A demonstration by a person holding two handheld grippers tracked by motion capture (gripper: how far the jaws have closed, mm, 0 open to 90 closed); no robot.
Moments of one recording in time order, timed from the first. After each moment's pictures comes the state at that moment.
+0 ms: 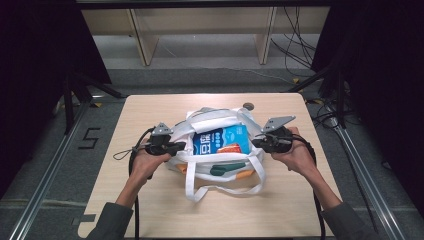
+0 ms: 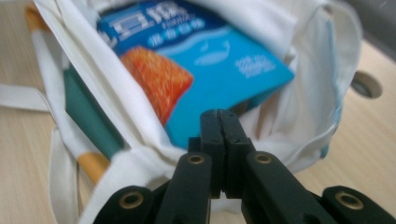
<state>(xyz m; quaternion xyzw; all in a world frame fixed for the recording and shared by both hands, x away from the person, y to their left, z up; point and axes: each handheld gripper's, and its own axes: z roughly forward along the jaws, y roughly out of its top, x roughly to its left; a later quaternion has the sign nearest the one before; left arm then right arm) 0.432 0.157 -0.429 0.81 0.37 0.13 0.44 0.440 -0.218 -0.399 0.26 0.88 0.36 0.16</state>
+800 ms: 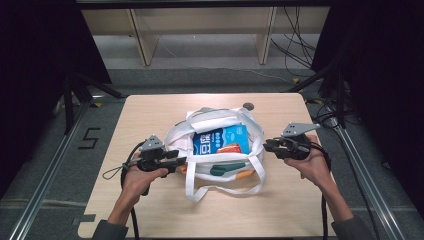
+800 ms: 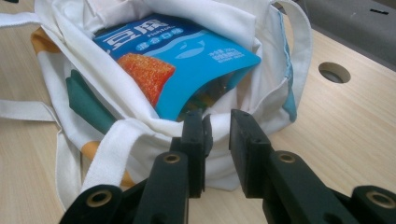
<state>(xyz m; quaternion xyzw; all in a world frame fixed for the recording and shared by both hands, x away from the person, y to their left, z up) 0.383 0.167 -0.432 0.78 0.38 0.12 0.48 0.418 -0.260 -0.406 0.30 0.84 0.41 0.17</state>
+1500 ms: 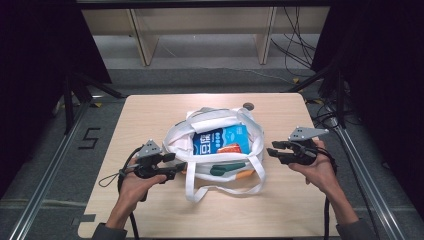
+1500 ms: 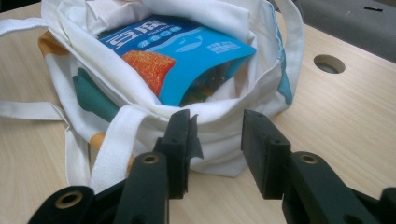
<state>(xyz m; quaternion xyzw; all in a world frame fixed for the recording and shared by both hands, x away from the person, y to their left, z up) 0.365 0.168 -0.428 0.78 0.38 0.12 0.48 0.404 -0.273 -0.409 0.32 0.83 0.42 0.16</state>
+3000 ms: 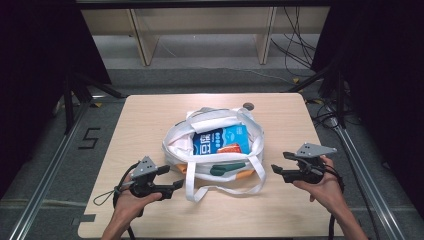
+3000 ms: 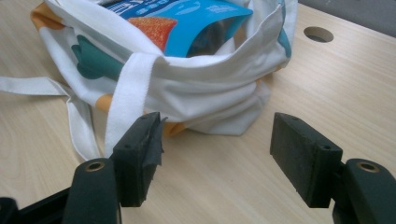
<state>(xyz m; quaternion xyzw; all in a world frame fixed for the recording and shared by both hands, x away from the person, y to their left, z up) 0.331 0.177 -0.452 0.78 0.37 0.12 0.49 0.366 -0.284 -0.429 0.35 0.82 0.42 0.18</state>
